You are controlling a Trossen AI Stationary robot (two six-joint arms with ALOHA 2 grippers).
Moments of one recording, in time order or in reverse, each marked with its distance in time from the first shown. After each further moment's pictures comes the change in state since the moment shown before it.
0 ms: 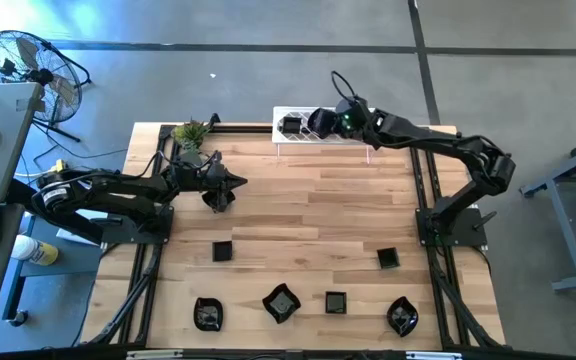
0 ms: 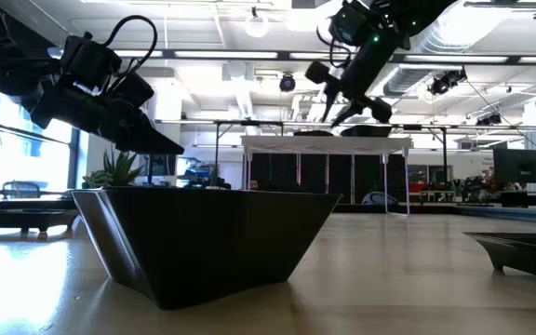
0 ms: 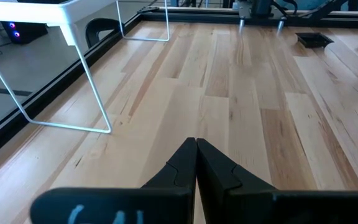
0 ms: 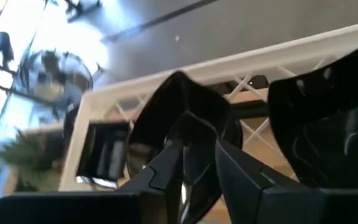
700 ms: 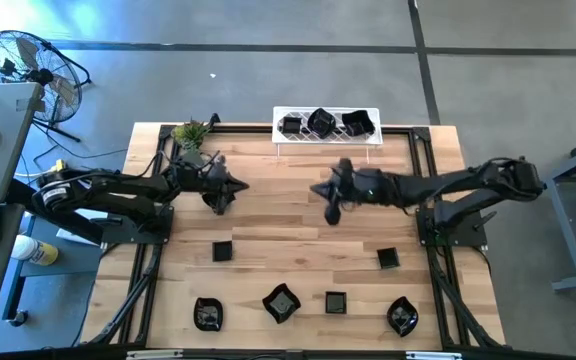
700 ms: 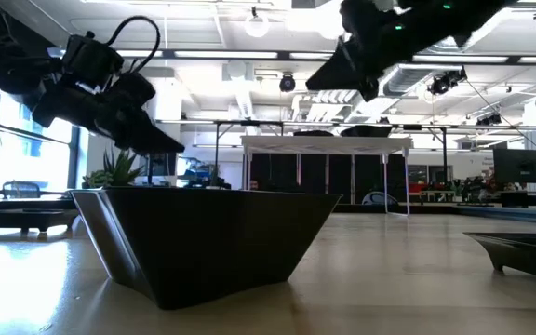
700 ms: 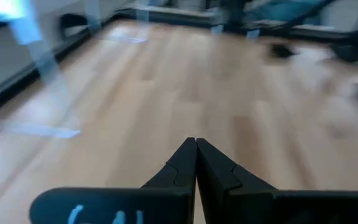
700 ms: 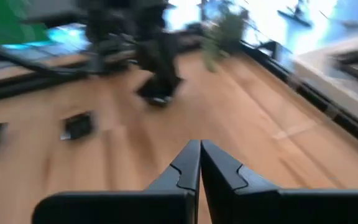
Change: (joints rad) left arm -0.036 0.000 0.021 -0.022 0.089 -0.079; right arm 0.510 -0.245 -0.495 0.623 -0.117 -0.794
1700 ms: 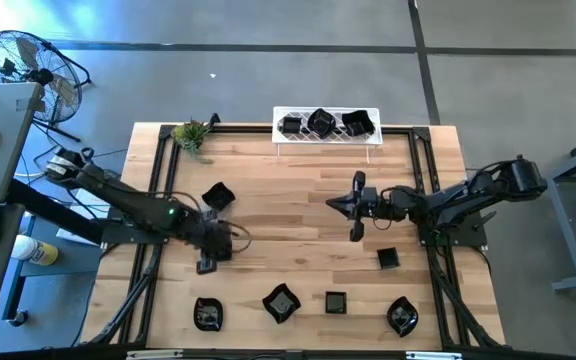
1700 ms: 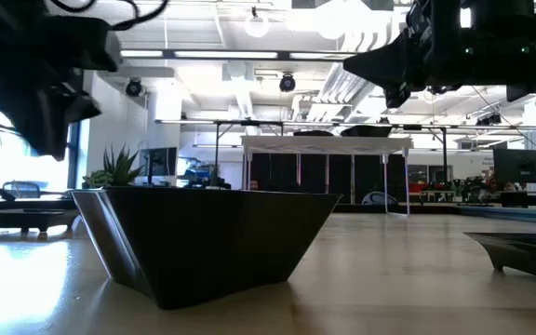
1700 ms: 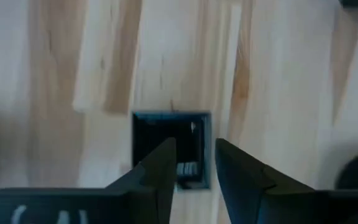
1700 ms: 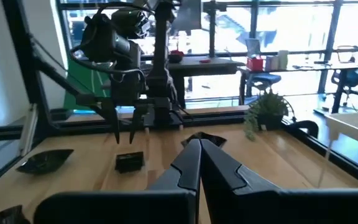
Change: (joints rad) left arm -0.898 0.005 0.489 -1.315 -0.497 -0.597; right arm 0.087 -0.018 -0.438 0.826 -0.054 -0.162
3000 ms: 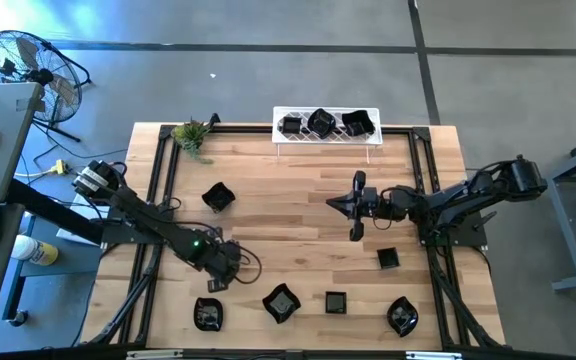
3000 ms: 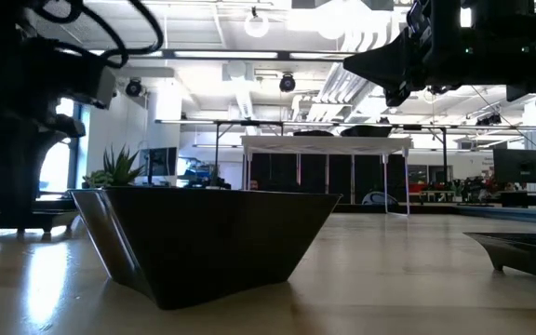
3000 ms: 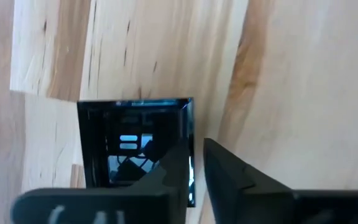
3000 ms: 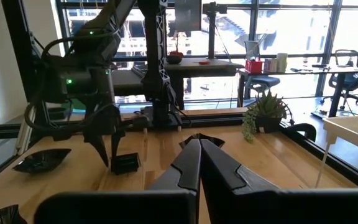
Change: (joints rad) left arm -0.146 0.362 0.144 -0.017 -0.087 -0.180; right arm 0.000 0.000 0.000 0.002 0.005 -0.013
